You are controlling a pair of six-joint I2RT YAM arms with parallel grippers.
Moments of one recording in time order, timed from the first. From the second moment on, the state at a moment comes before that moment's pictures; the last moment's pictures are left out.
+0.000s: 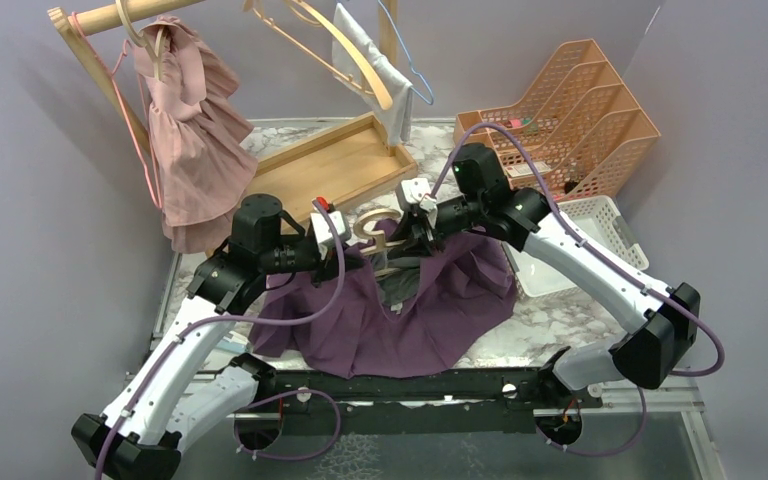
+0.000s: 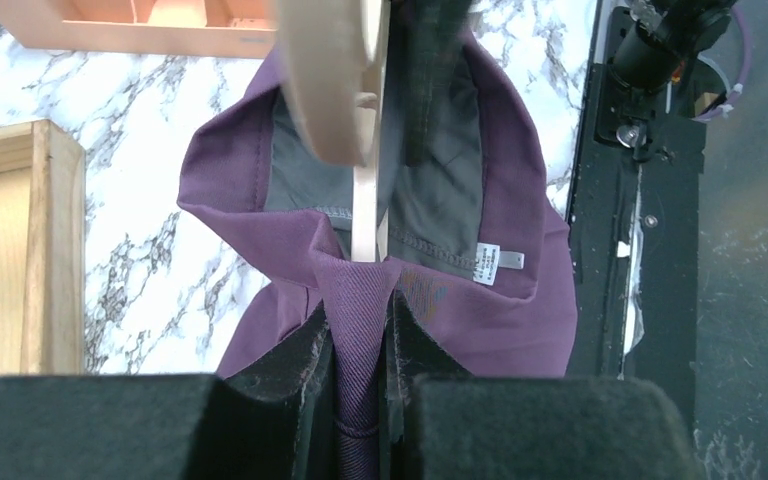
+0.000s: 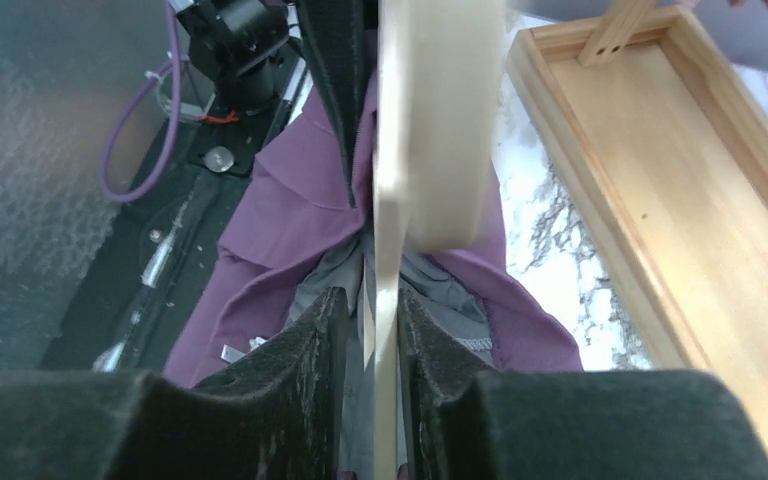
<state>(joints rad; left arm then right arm) -0.46 0.86 0.92 -0.48 0.78 0.34 0.70 1.41 1.34 -0.50 -0.98 -0.62</state>
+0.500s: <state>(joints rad) -0.47 0.73 1.08 -0.68 0.70 0.37 0.72 1.22 1.34 -0.51 -0.93 -0.58</state>
